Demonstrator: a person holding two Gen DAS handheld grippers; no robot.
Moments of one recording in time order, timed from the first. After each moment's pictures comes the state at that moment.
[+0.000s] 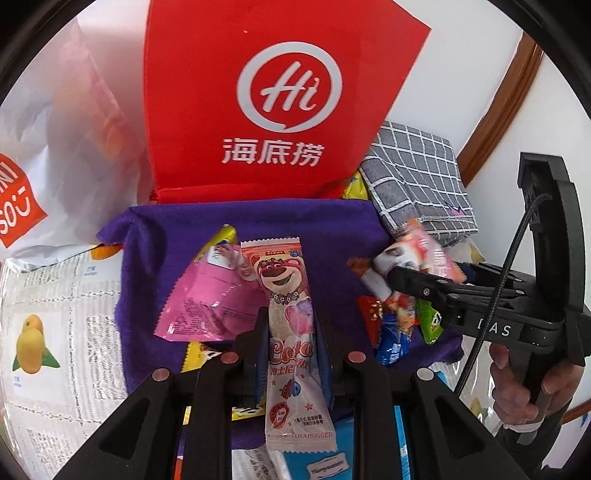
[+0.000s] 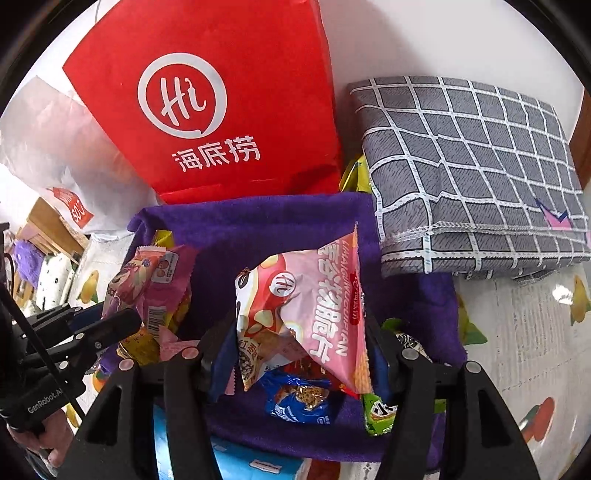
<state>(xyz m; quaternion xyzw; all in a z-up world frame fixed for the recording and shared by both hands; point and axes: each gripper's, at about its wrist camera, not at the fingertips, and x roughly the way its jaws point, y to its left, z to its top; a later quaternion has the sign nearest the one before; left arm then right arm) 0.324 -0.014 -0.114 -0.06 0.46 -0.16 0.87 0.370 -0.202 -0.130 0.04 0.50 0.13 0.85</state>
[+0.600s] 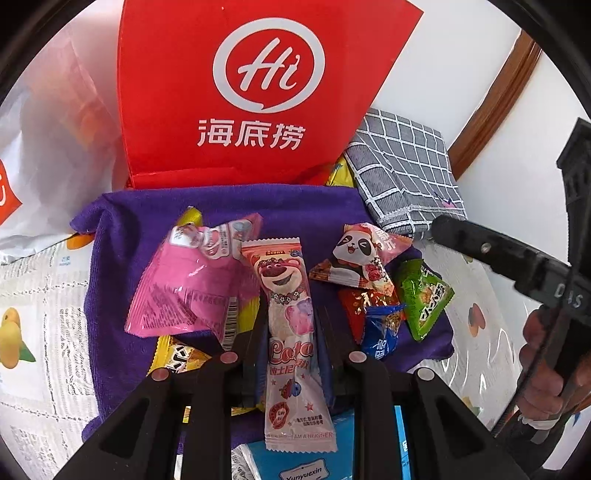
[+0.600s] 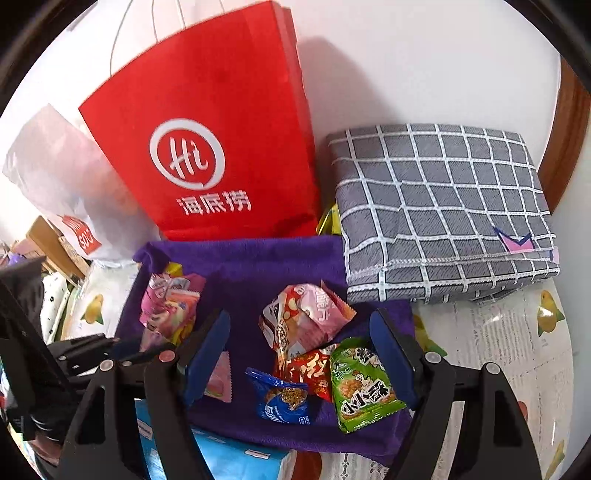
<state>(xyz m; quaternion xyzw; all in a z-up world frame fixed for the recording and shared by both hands) 0.325 -0.024 -0.125 -0.07 0.48 -0.18 0.86 0.353 -0.223 -0.088 0.06 0.44 0.11 0.89</state>
